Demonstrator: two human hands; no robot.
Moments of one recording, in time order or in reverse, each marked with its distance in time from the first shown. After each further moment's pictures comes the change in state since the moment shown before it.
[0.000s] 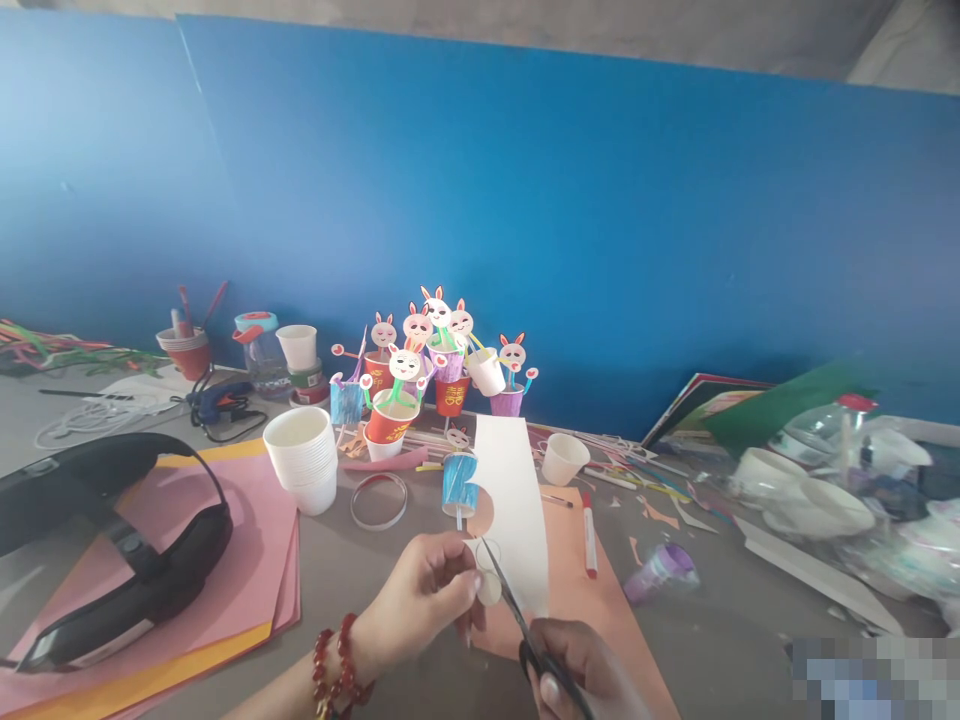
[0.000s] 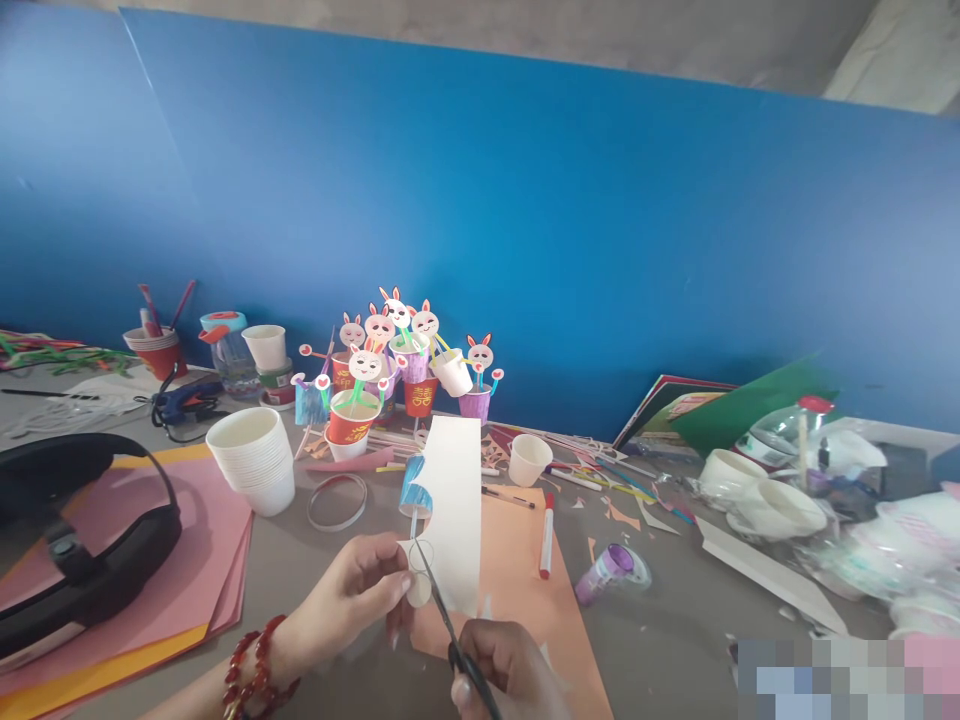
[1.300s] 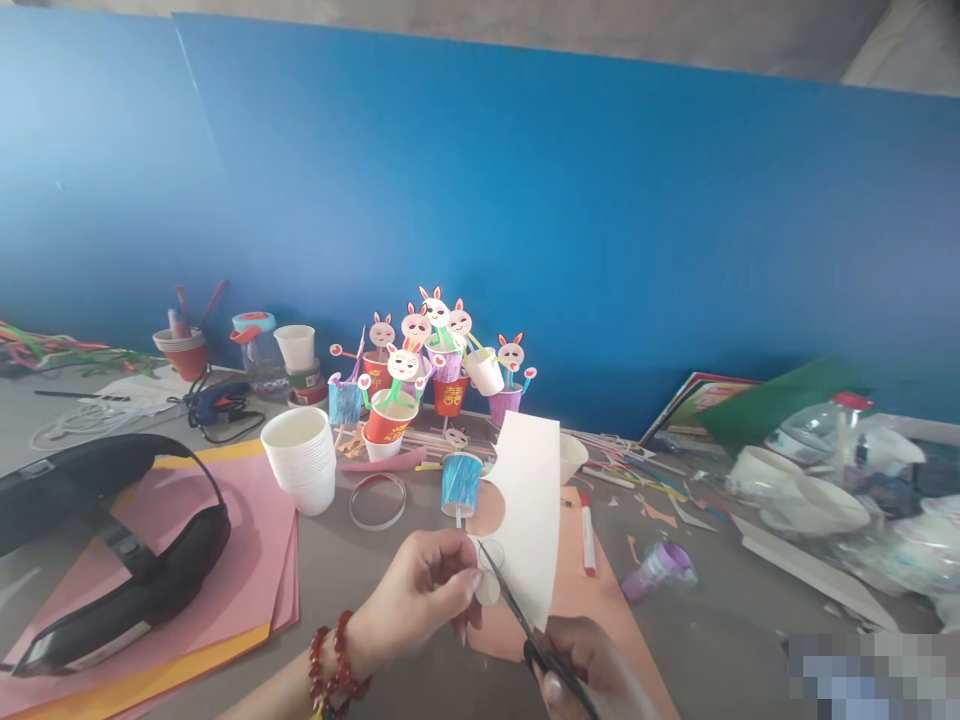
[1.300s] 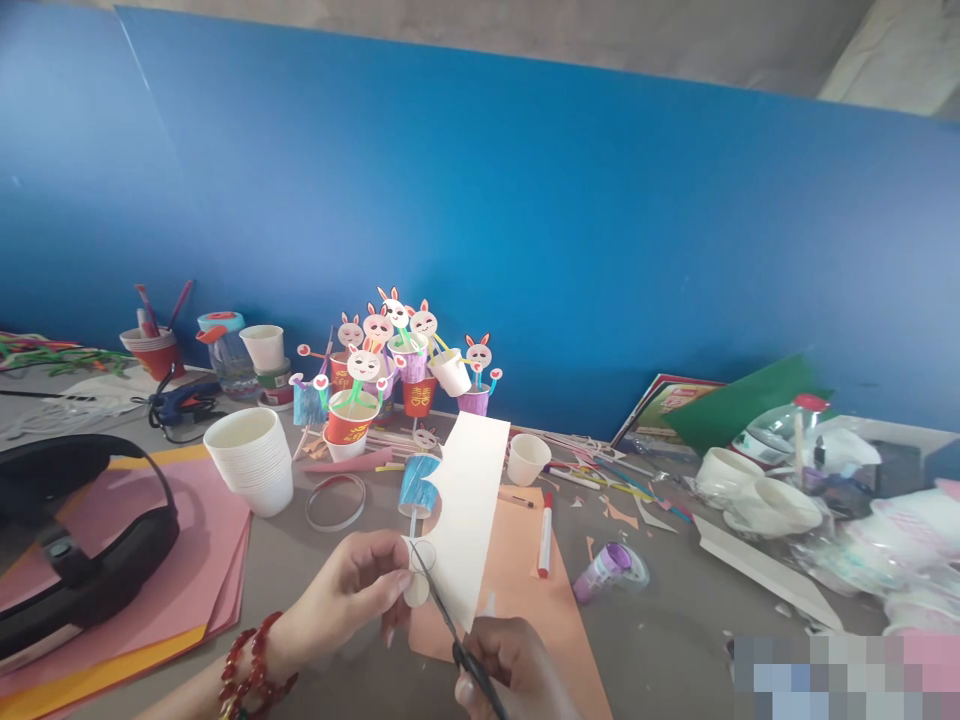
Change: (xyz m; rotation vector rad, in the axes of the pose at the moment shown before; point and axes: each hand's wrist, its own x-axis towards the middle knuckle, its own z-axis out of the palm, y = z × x) left_hand 0.002 0.000 -0.003 -0.035 -0.044 0.038; right_hand -0.002 0.000 -0.007 -0.073 0.030 -0.005
